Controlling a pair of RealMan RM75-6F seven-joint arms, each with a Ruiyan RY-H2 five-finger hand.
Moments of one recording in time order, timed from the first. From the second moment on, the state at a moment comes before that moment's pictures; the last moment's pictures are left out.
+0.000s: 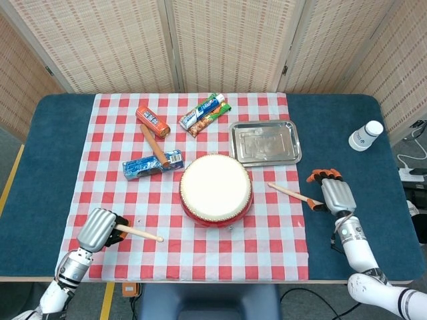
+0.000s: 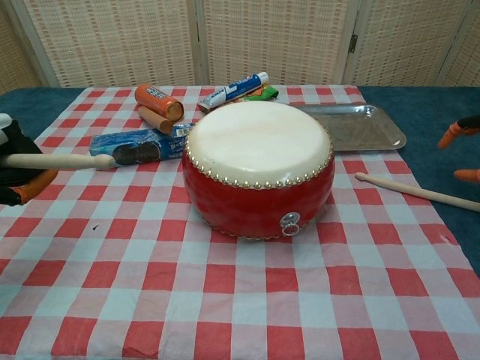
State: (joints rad) left arm -0.38 -1.40 -0.02 -1.52 1.61 1.31 -0.07; right arm 0.50 -1.36 0.19 -1.50 -0.92 0.98 -0.23
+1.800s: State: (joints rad) left arm -0.37 -1.37 0.01 -1.48 1.58 1.29 -0.20; right arm 0.51 -1.57 0.25 -1.37 -1.04 1.07 -0.10
